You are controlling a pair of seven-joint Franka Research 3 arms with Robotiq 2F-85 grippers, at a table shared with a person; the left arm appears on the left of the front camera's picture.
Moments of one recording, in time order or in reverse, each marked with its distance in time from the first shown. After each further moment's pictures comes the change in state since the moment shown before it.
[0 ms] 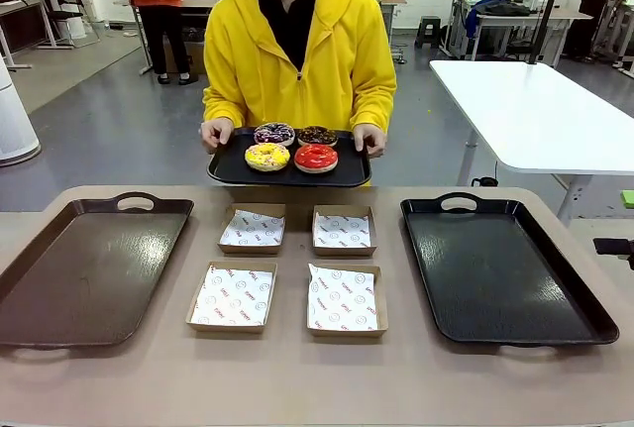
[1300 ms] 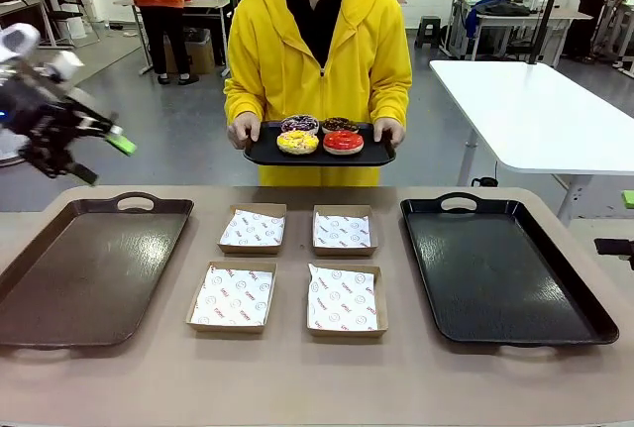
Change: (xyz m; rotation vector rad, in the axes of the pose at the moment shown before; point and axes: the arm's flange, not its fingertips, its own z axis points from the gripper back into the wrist) left arm 0.106 -0.107 -0.187 0.731 0.134 -0.111; right arm -0.001 0.000 0.001 0.000 -0.003 -0.001
